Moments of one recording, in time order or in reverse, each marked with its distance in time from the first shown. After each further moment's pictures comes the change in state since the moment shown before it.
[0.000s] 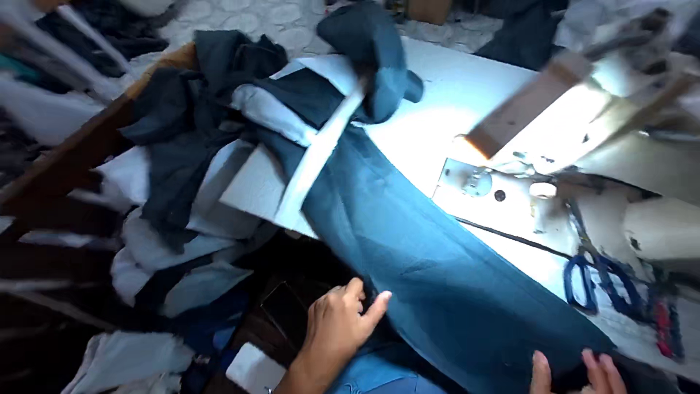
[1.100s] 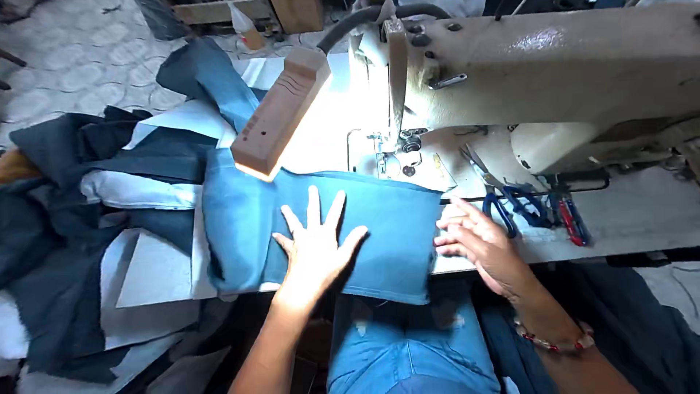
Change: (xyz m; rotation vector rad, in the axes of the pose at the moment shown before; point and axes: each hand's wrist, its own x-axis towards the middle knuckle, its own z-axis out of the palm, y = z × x) left_hand 0.130 0.042 0.018 0.135 -0.226 0.274; right_hand 0.134 -0.058 0.019 0.929 -0.532 0.627
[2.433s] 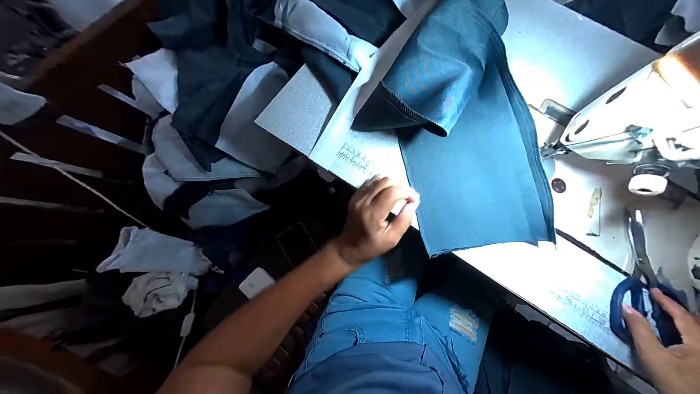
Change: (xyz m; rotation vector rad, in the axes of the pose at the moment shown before) left_hand -0.075 -0.048 0.025 -0.490 0.773 0.191; right_hand 0.002 -0.007 -0.094 -1.264 0.117 -0.233
